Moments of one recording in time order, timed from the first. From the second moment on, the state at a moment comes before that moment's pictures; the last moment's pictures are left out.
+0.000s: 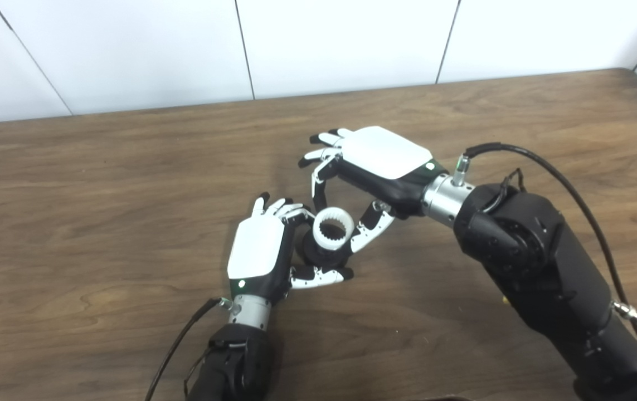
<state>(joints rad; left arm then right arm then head) -0.02 0.04 -0.49 -0.09 0.98 0.22 0.11 -0.41 -0.35 0.41 -0.55 -0.85 0.26 0.77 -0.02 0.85</state>
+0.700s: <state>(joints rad) -0.02 0.04 -0.49 -0.09 0.98 0.23 0.11 -0.40 -0.34 0.42 -0.47 -0.87 0.22 0.76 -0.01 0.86</state>
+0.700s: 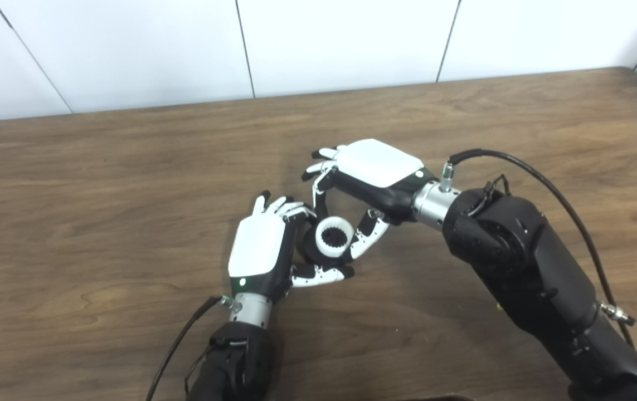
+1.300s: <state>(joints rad) -0.02 0.03 -0.49 -0.09 0.98 0.23 0.10 -0.39 -0.32 0.42 -0.43 -0.87 0.20 0.73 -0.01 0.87</state>
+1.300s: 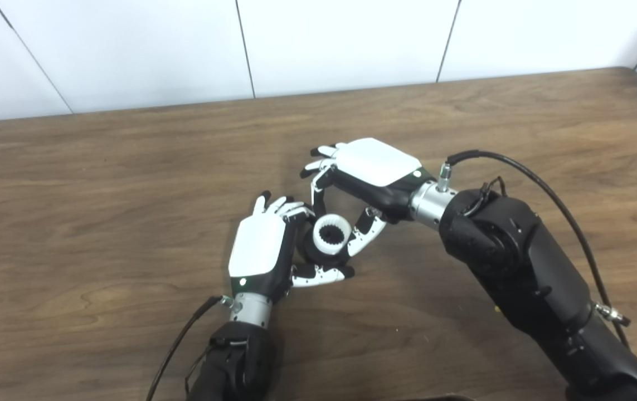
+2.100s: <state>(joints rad) -0.02 0.03 -0.49 -0.09 0.99 0.23 0.10 -0.39 -0.31 0.42 -0.41 -0.88 0.18 0.72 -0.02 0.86</state>
